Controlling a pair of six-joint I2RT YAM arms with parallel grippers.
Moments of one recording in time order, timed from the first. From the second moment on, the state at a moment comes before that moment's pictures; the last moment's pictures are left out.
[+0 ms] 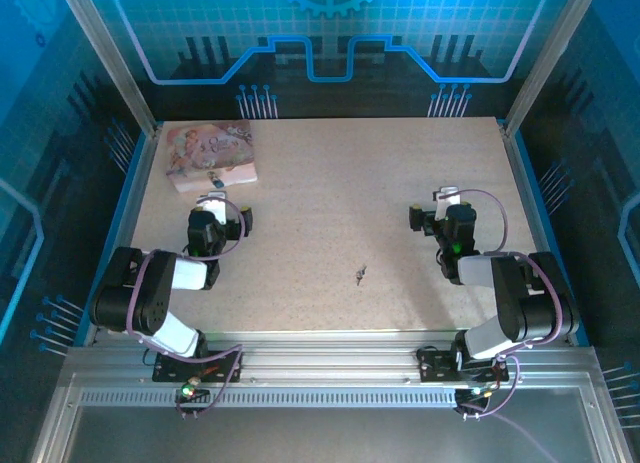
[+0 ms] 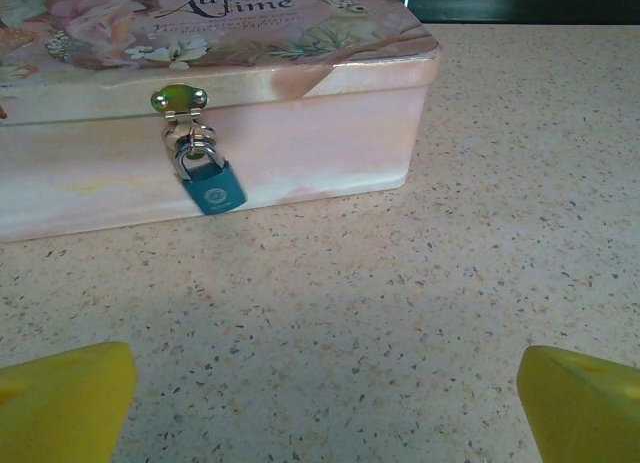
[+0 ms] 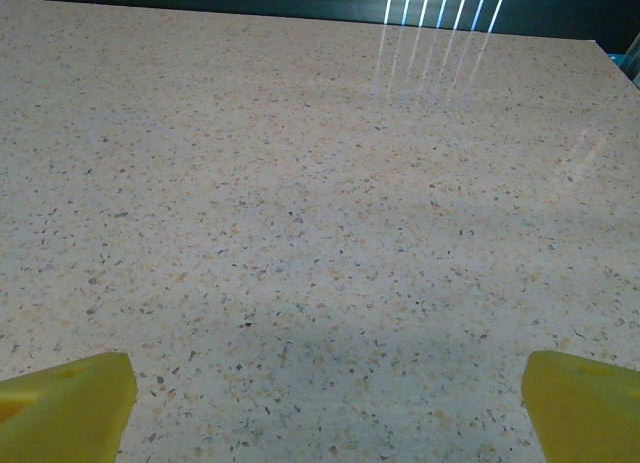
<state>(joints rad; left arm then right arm) -0.04 1.55 0.35 0.84 -0.08 -0.06 0.08 1.50 0.40 0.69 0.10 -0.04</state>
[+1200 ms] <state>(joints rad) -0.04 1.33 0.47 0.51 -0.27 -0.17 0.11 1.54 1.08 -0.06 0.08 0.12</state>
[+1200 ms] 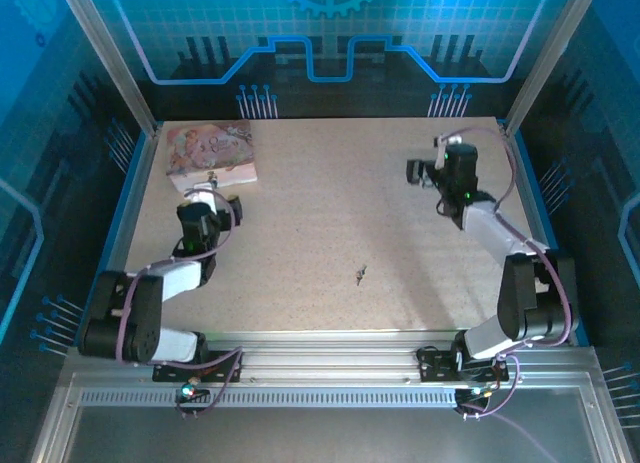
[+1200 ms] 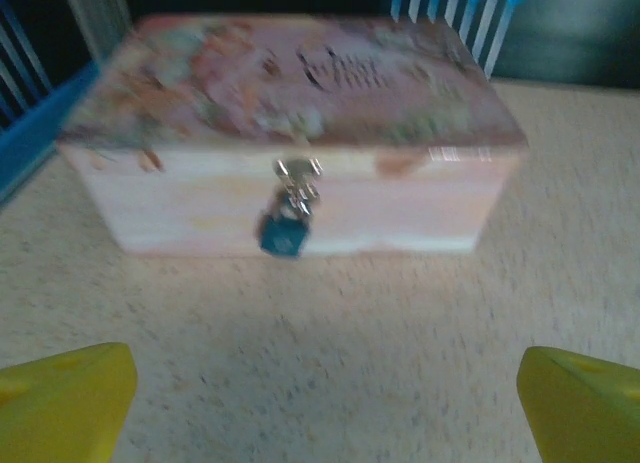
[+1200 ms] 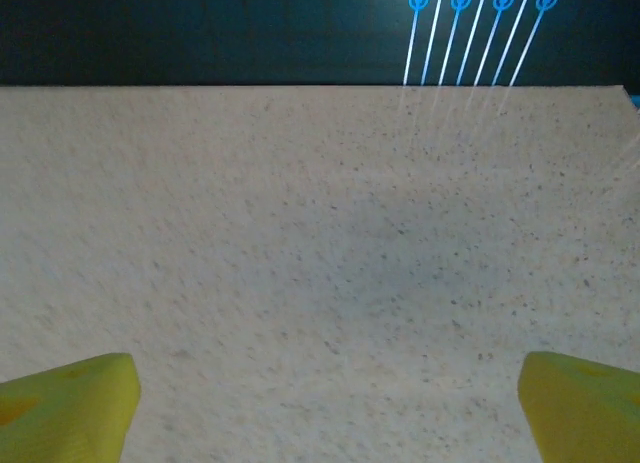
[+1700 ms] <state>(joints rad) 0.10 1.56 1.33 -0.46 -0.31 -0.56 0.60 2.43 2.48 -0.74 0.09 0.39</state>
